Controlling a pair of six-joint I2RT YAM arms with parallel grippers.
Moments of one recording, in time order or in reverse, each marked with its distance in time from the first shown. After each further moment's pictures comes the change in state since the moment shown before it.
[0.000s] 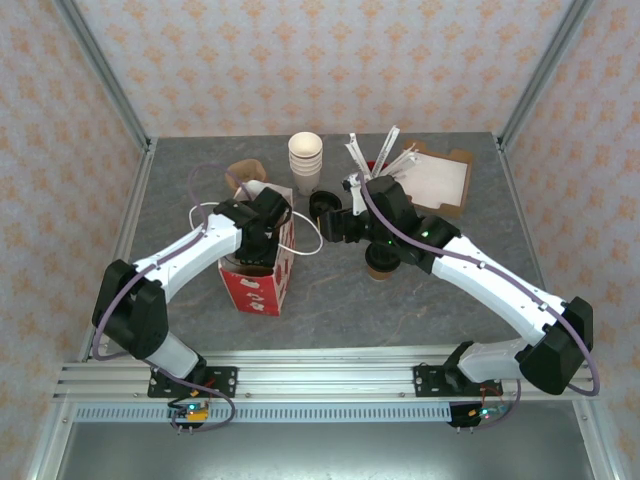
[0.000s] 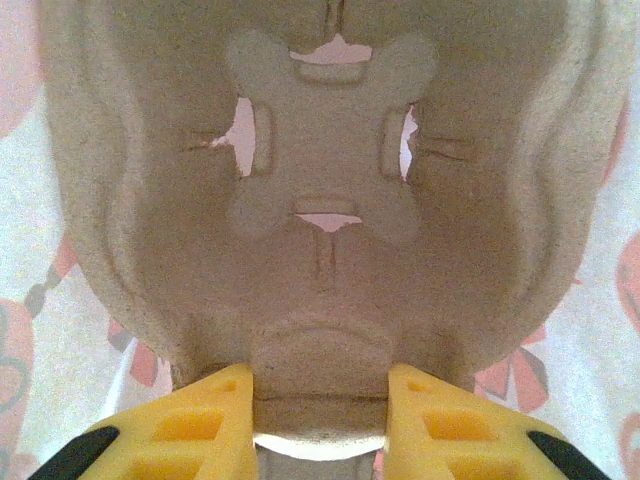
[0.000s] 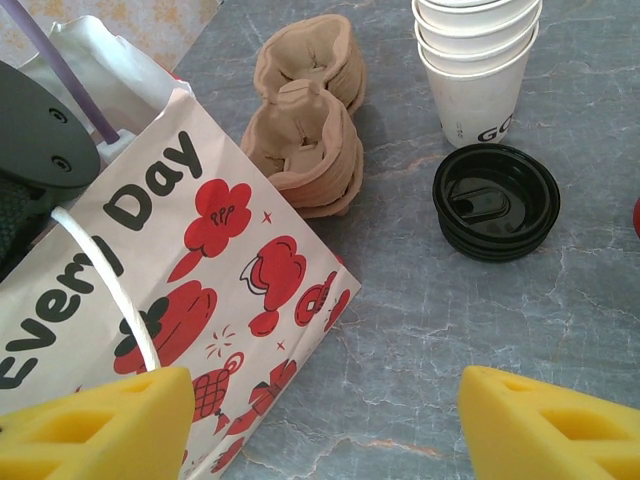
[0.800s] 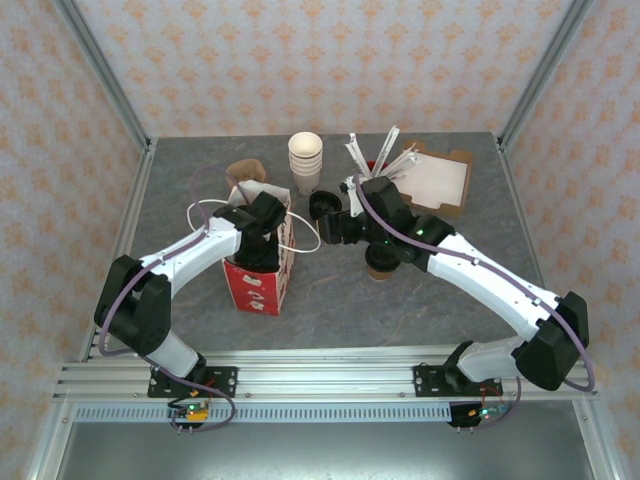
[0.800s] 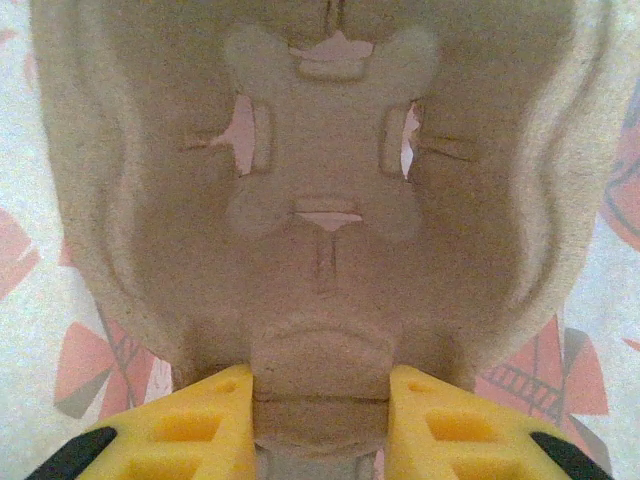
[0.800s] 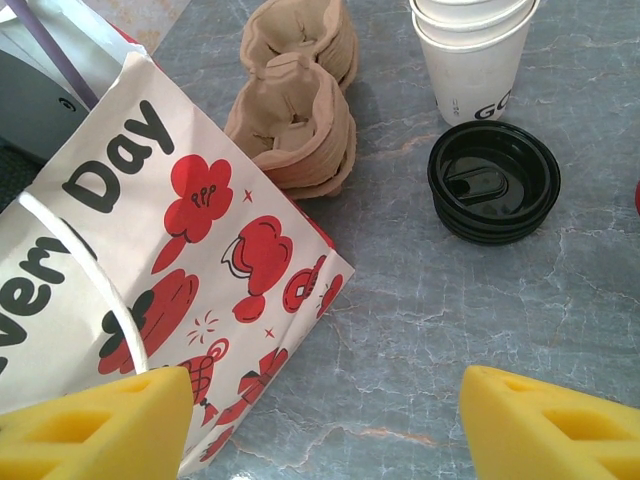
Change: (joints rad) left arm 0.038 0.016 -0.083 0.119 0.033 0.003; right arm 0.000 0.031 0.000 -0.012 0.000 0.001
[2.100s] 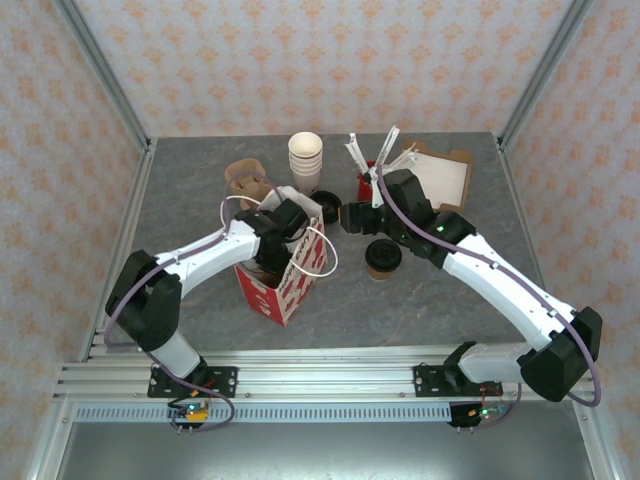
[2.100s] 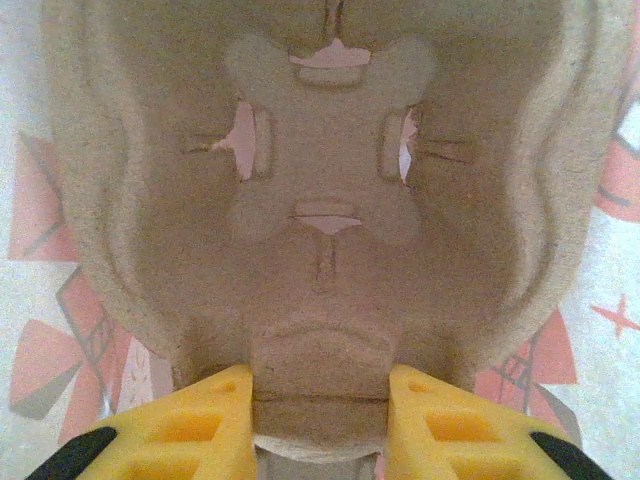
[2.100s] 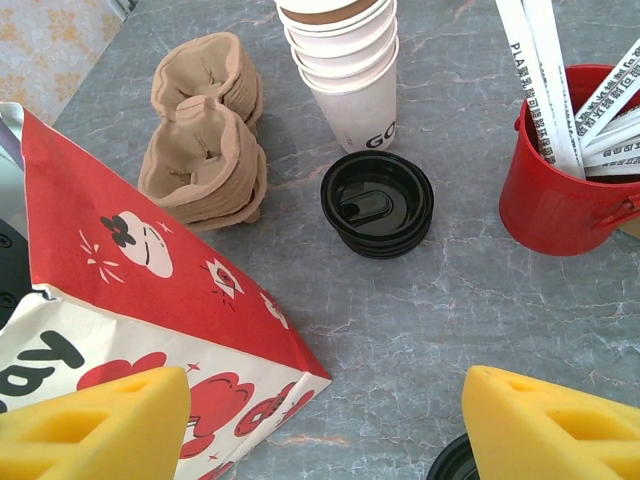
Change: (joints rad) left arm -0.143 0.057 0.061 -0.024 0.130 0.247; right arm -0.094 -0.066 0.014 -0.078 0.079 -0.031
